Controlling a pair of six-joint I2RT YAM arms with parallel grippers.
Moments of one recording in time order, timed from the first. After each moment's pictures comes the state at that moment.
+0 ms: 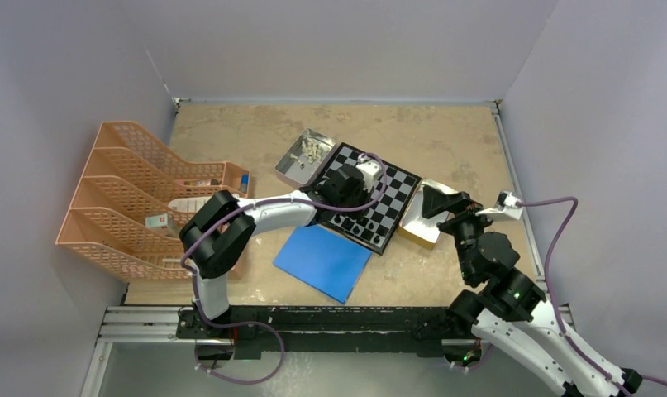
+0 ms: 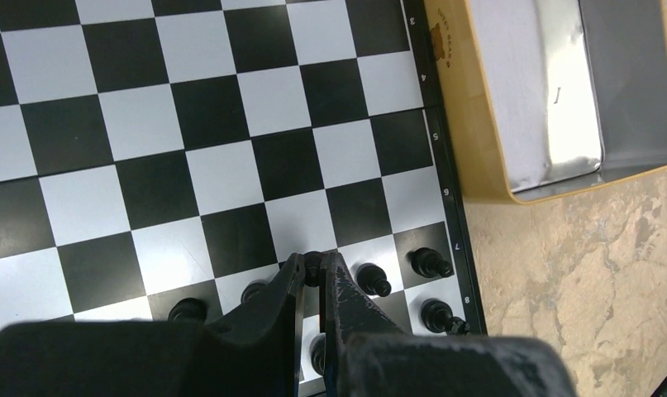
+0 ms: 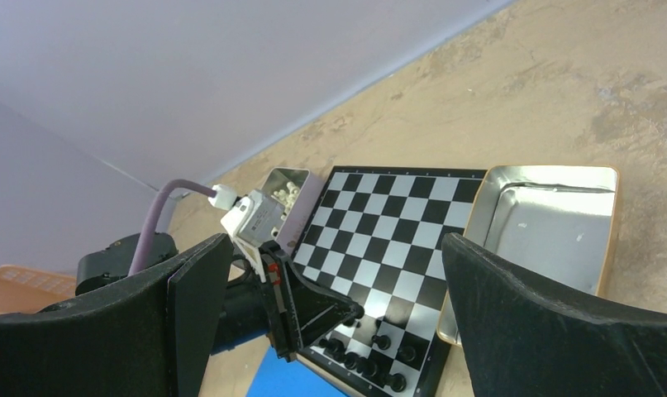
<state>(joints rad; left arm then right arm) -0.86 1.86 1.20 0.00 0.03 -0.25 0.78 0.35 0.57 -0.24 0.74 0.66</state>
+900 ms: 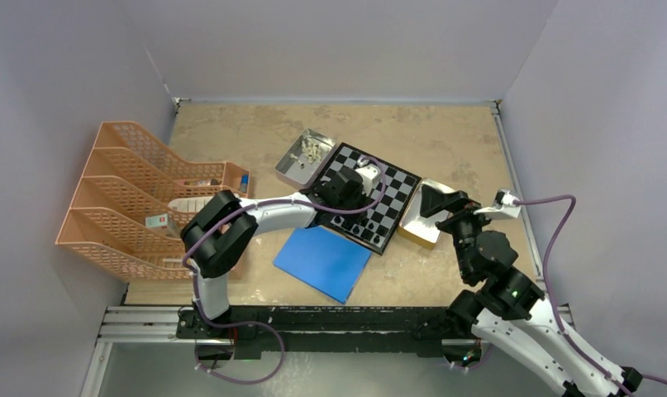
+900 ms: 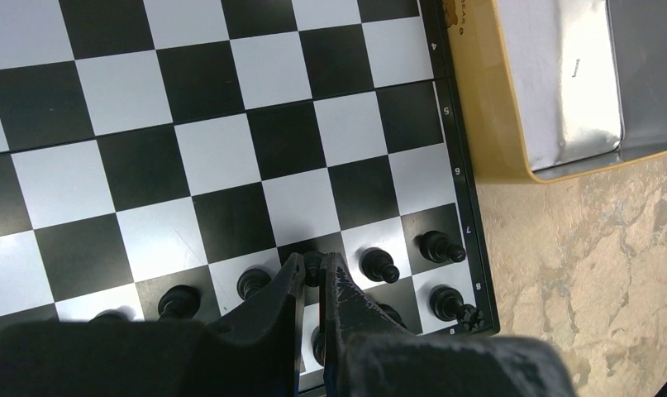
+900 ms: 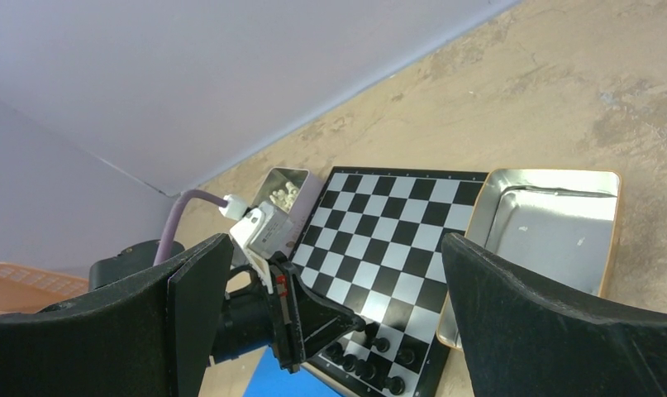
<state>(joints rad) -0.87 1.87 1.16 0.00 0.04 -0.25 0.78 0.37 0.56 -0.22 0.74 0.65</state>
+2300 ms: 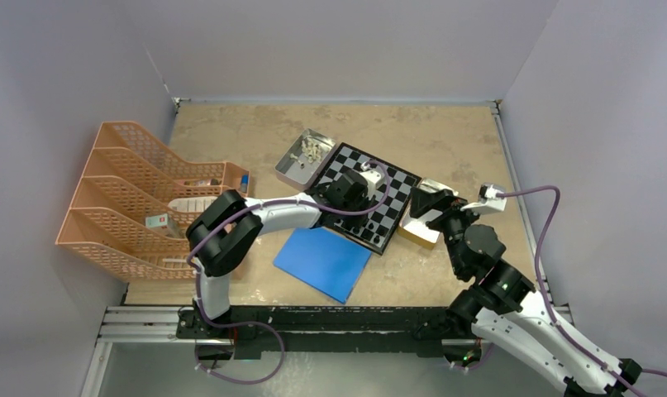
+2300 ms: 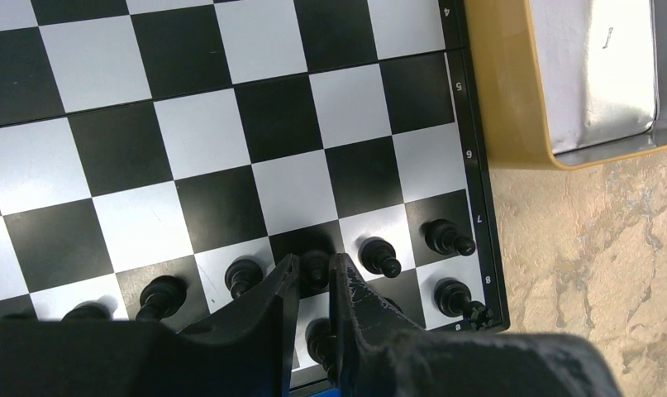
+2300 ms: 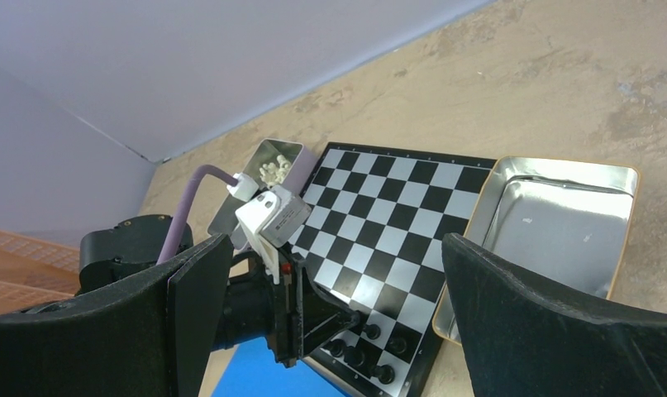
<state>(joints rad) -0.89 1.90 1.19 -0.07 0.01 -0.25 0.78 0.44 0.55 -0.18 0.68 0.61</state>
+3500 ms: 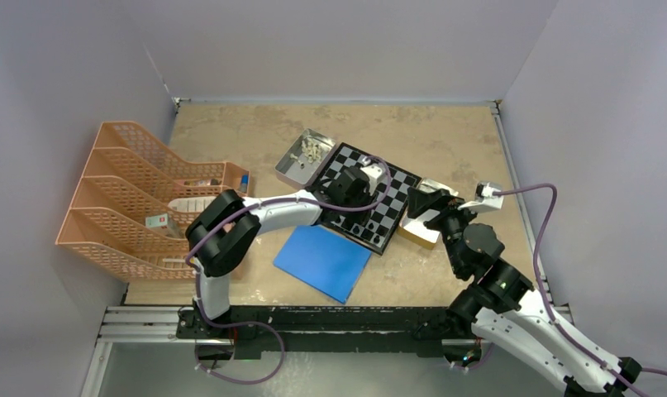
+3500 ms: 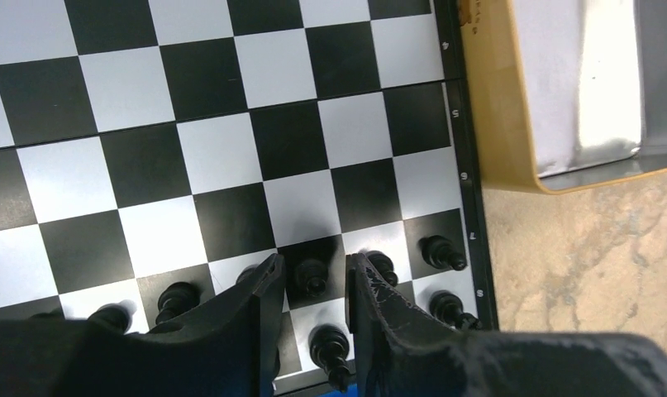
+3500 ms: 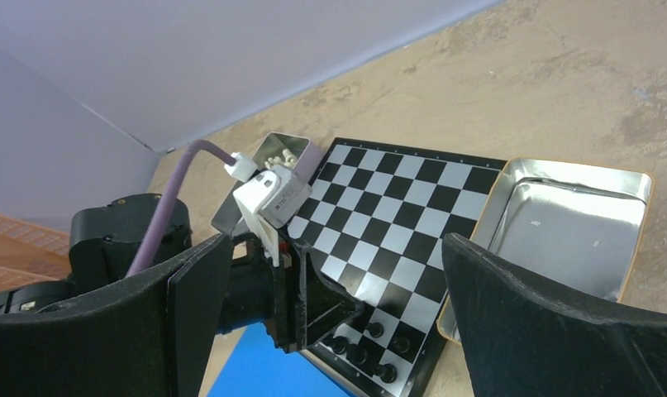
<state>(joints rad) -0.89 1.91 1.24 -0.10 -0.02 -0.26 0.78 0.46 0.55 -0.16 0.65 0.59</state>
